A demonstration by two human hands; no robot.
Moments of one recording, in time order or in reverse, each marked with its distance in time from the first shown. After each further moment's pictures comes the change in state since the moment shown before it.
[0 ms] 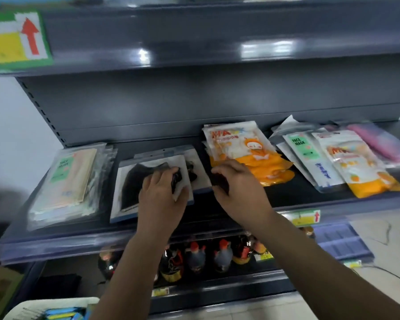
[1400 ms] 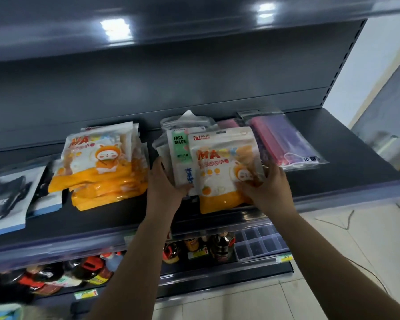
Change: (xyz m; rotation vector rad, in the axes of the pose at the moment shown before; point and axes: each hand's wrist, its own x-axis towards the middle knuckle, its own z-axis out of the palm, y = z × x) left_hand 0.035 0.263 0.223 -0.368 -0.140 -0.355; right_hand -0.049 0.352 -0.147 0.309 0.093 0.631
